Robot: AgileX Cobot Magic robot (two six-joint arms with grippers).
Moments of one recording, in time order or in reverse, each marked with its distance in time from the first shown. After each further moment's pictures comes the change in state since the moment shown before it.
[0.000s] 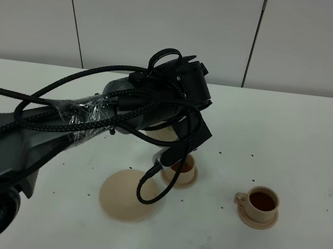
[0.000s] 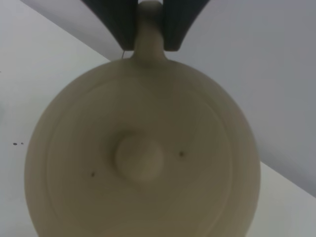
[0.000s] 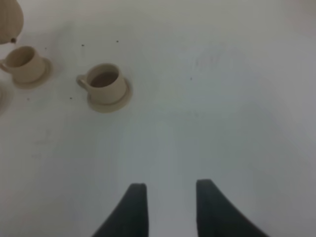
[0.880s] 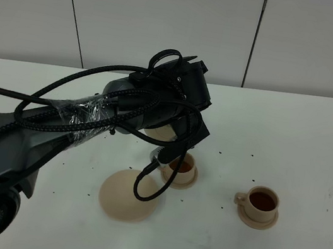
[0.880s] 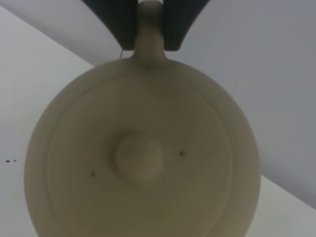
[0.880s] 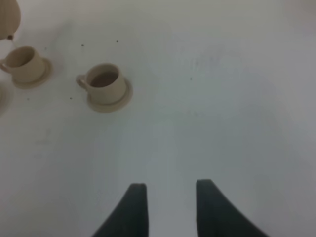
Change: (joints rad) left arm 0.000 0.000 0.000 0.043 0.000 0.000; right arm 0.000 0.000 0.000 0.000 0.000 0.000
